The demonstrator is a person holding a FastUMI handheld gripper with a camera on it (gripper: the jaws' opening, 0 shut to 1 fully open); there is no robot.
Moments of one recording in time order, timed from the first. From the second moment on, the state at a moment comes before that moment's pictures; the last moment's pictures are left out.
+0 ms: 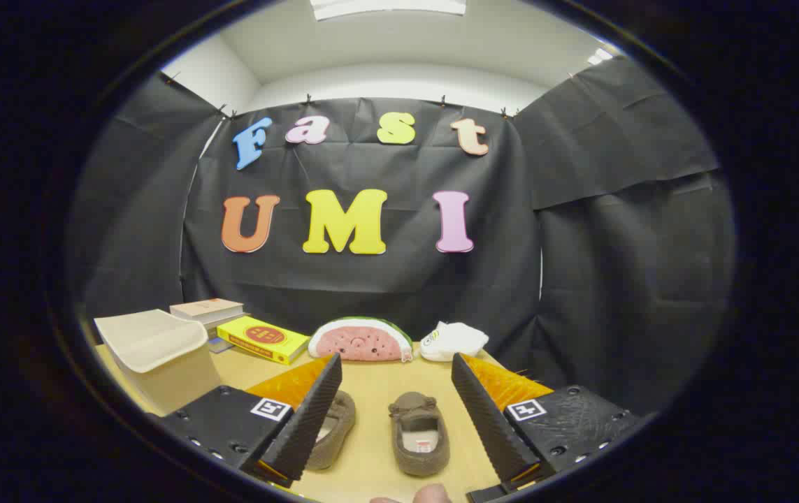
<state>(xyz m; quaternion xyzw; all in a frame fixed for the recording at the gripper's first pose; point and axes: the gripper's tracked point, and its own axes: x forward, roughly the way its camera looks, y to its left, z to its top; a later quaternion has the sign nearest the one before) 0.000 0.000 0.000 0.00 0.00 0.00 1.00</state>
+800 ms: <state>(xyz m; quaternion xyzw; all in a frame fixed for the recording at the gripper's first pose) -0.011 0.016 0.013 0.00 -0.01 0.01 1.00</state>
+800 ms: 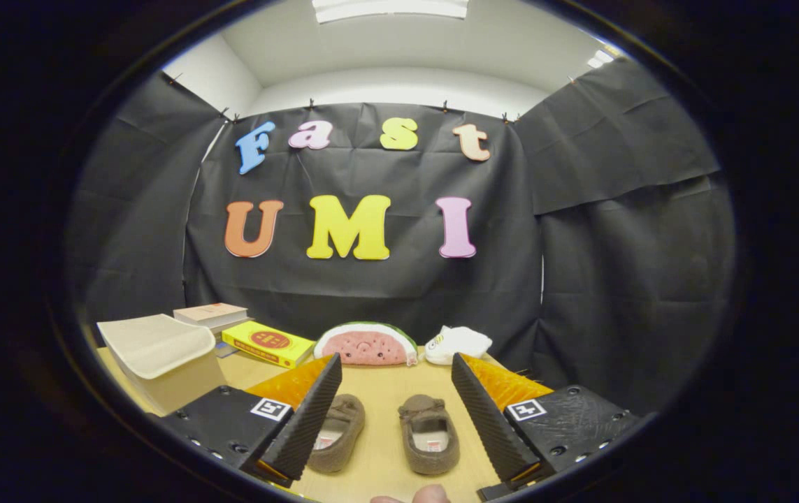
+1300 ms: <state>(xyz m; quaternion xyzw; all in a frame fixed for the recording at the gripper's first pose) -0.023 0.133 0.021 0.00 -0.02 0.11 0.99</state>
